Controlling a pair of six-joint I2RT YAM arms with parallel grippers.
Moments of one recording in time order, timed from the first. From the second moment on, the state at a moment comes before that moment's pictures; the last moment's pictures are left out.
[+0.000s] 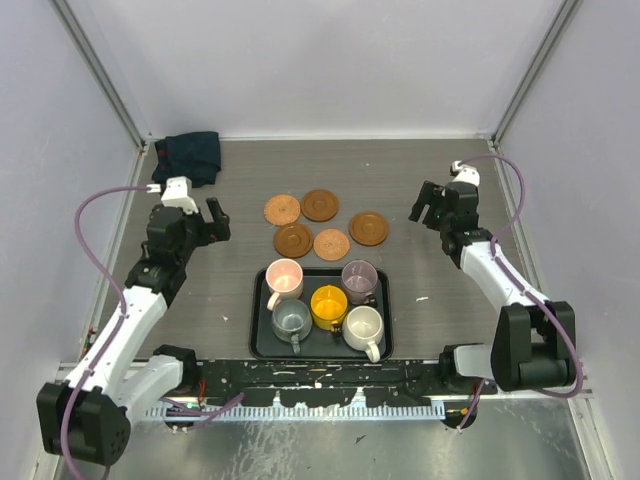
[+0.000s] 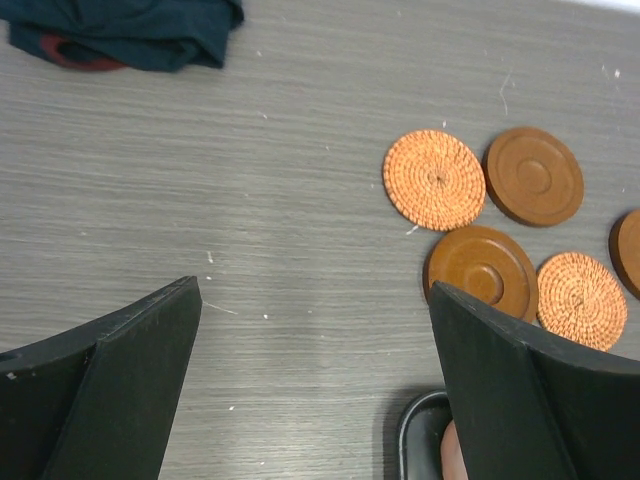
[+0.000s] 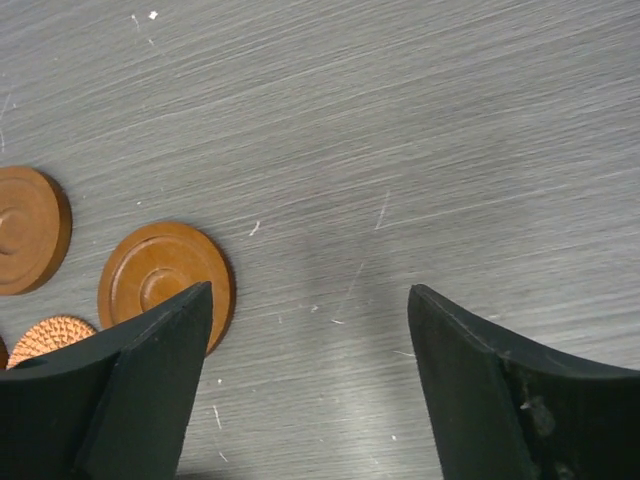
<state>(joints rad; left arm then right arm) -0.18 0.89 0.67 -0.11 -0.11 -0.25 0.06 1.26 0.76 -0.01 0.11 0.33</state>
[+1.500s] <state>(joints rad) -0.30 1.93 1.30 -0.06 0.26 -0.26 0.33 1.79 1.02 0.02 -0.07 0.25</state>
